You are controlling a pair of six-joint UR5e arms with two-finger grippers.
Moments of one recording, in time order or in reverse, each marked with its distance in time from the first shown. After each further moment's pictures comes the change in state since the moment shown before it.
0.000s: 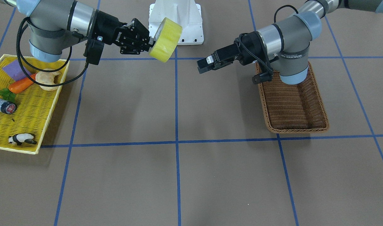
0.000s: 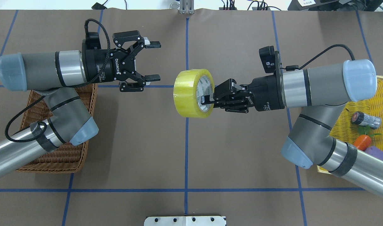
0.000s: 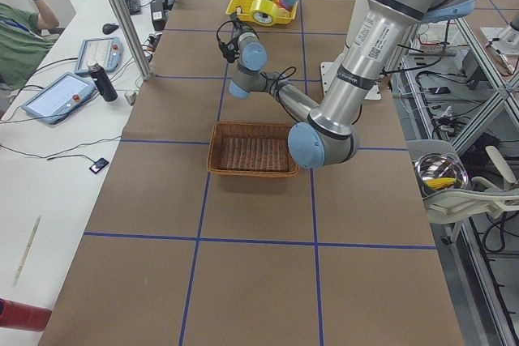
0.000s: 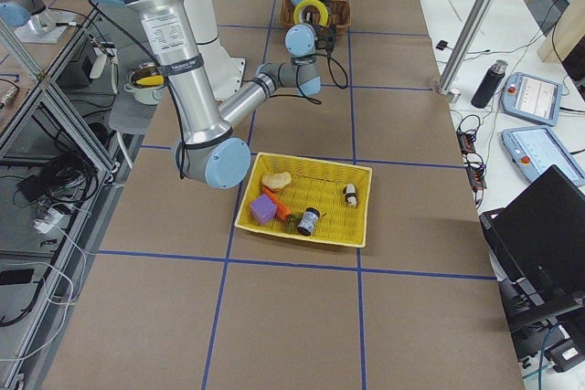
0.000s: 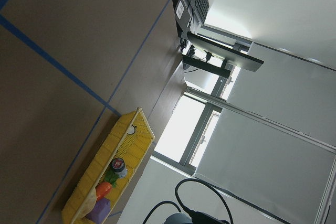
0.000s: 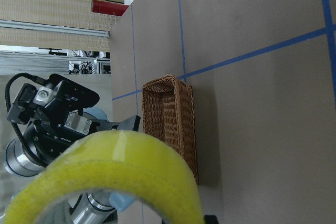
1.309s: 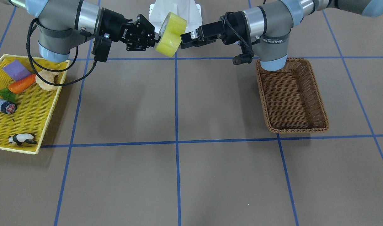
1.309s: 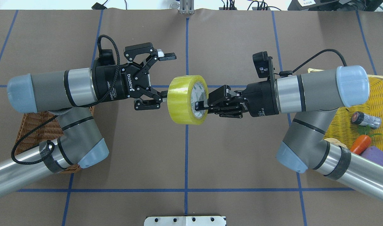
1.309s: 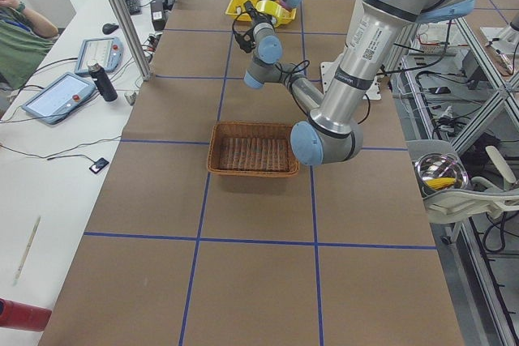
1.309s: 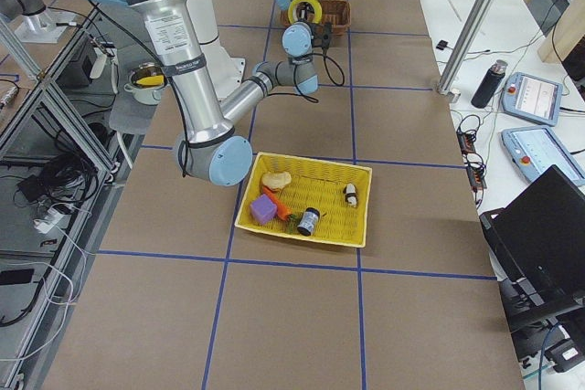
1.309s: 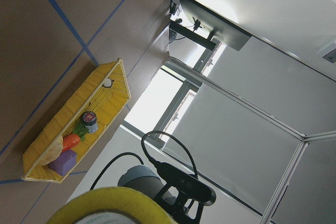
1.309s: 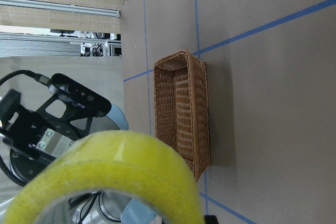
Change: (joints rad) left arm 0.107 -0.004 -0.085 -0.003 0.079 -0.072; right arm -0.024 0.014 -0.013 0.033 -0.009 0.000
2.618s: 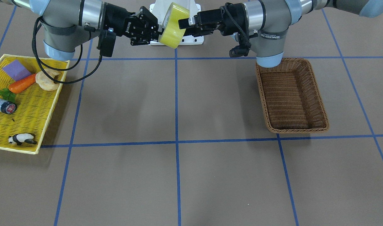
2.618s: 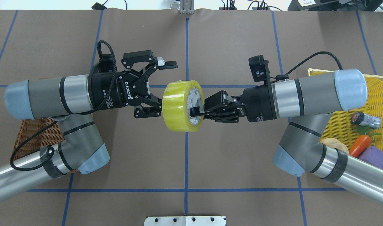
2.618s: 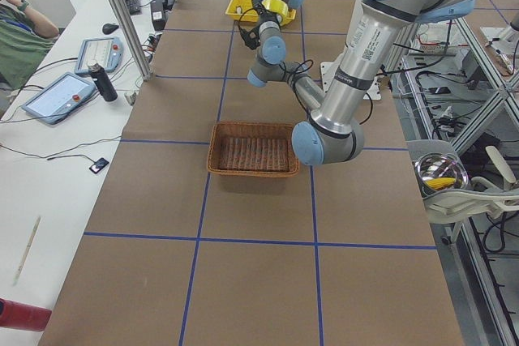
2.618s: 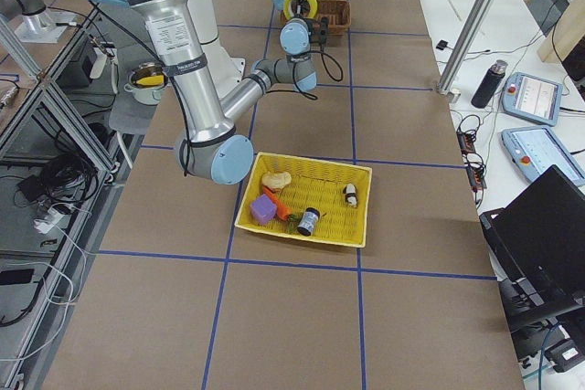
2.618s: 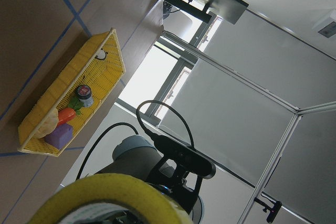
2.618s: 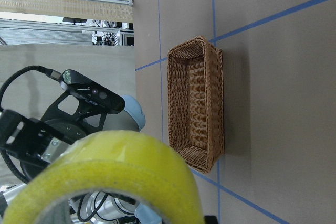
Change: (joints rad) left arm 0.021 0.007 -0.020 -0.067 -0.011 0.008; right arm -0.020 0.012 0.002 0.039 0.009 0.002
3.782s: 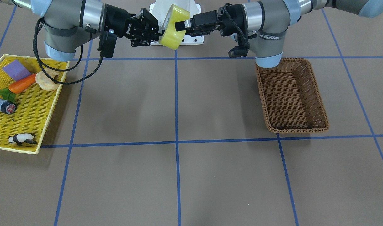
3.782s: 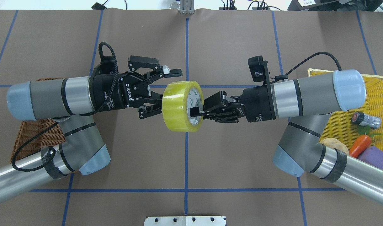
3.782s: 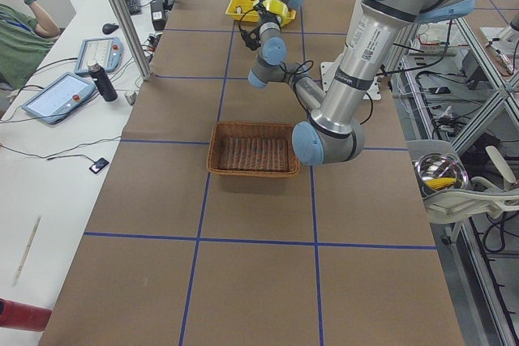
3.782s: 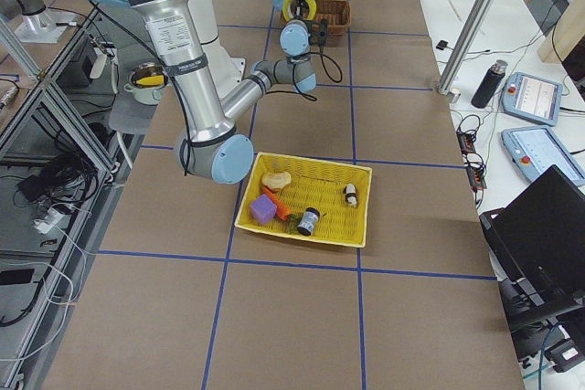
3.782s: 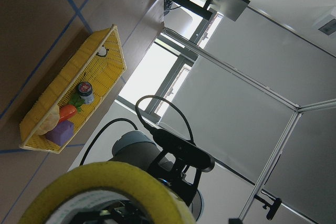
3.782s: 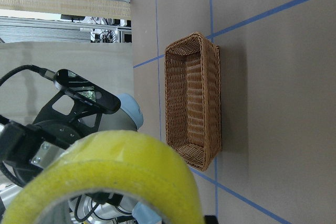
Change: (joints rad) left arm 0.007 -0.002 0.007 -0.004 0.000 0.002; right arm -0.002 0.001 -0.003 0.000 -0.004 -0.003
